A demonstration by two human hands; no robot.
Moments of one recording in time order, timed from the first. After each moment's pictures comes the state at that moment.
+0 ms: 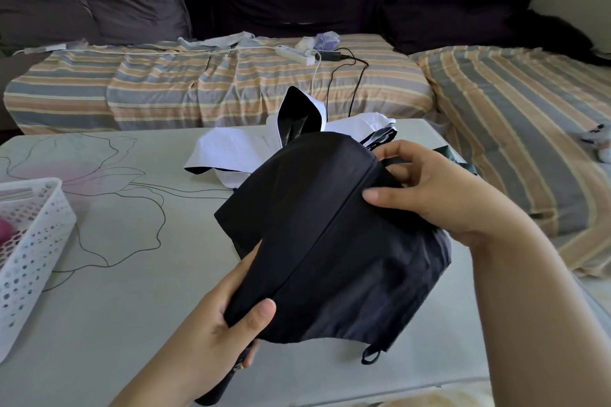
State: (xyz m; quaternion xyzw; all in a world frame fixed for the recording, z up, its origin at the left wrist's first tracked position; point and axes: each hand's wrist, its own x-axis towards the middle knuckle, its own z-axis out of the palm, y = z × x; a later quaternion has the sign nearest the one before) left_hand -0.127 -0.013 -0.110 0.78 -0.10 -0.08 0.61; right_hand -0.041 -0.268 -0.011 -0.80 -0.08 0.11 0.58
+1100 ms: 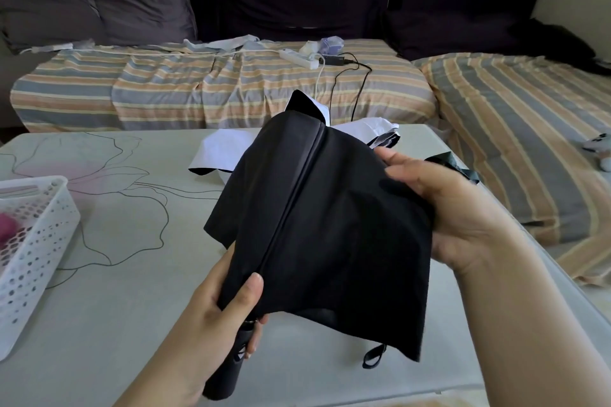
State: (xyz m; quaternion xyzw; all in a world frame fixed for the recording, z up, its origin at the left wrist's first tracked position) left_hand -0.126 -0.016 -0.106 0.72 -0.01 -0.05 0.69; right_hand -0.047 -0.255 -0.017 -0.53 0.01 0.19 0.83
